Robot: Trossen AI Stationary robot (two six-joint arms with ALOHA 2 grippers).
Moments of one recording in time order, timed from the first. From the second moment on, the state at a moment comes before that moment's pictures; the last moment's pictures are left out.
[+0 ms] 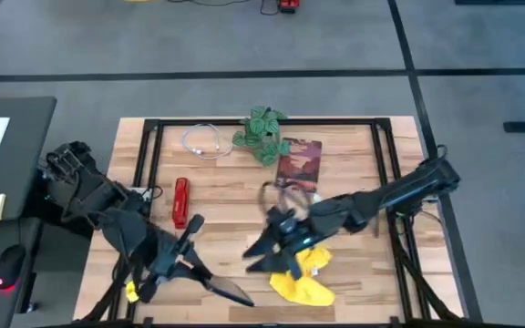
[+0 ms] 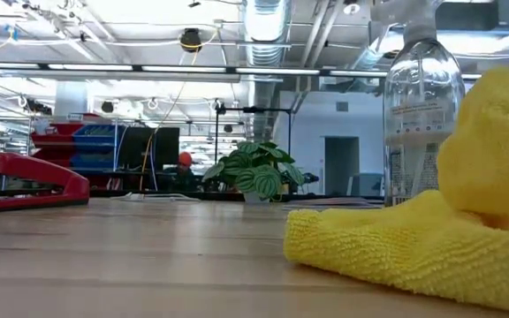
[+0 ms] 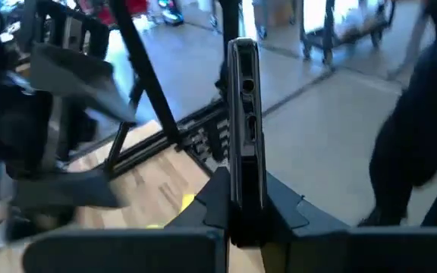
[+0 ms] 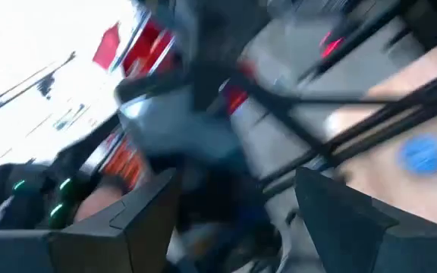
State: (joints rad) left arm -0.72 1.32 1.60 -0.66 -0.19 0.22; right arm 0.38 1.75 1.61 0.11 -0.13 0.92
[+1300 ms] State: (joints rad) left arm -0.83 1.33 1.60 -0.81 -0.26 0.37; right arm 0.19 2.29 1.93 0.65 -0.94 0.97
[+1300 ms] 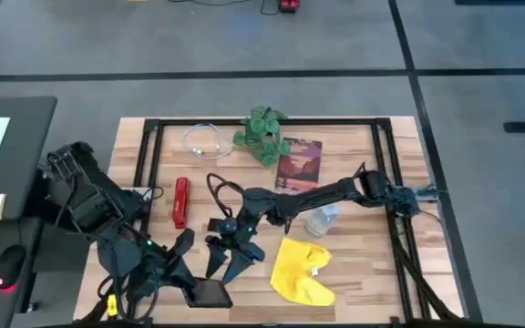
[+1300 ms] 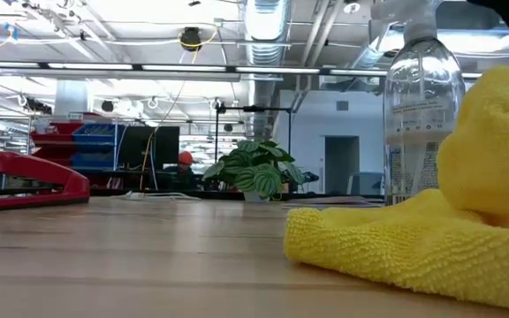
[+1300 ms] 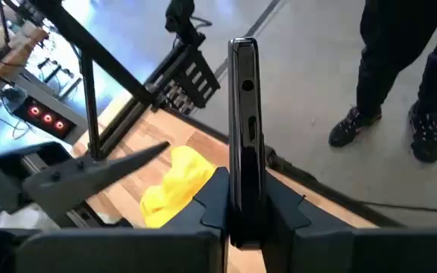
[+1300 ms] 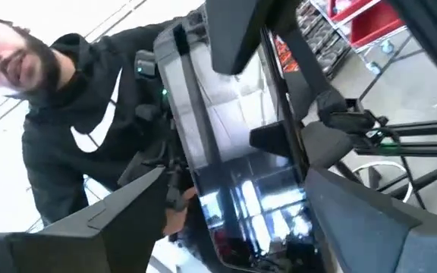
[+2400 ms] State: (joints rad) left arm -0.83 1.42 1.60 -0.70 -0.35 0.68; right arm 0.29 2.30 1.93 0.74 -0.95 0.97
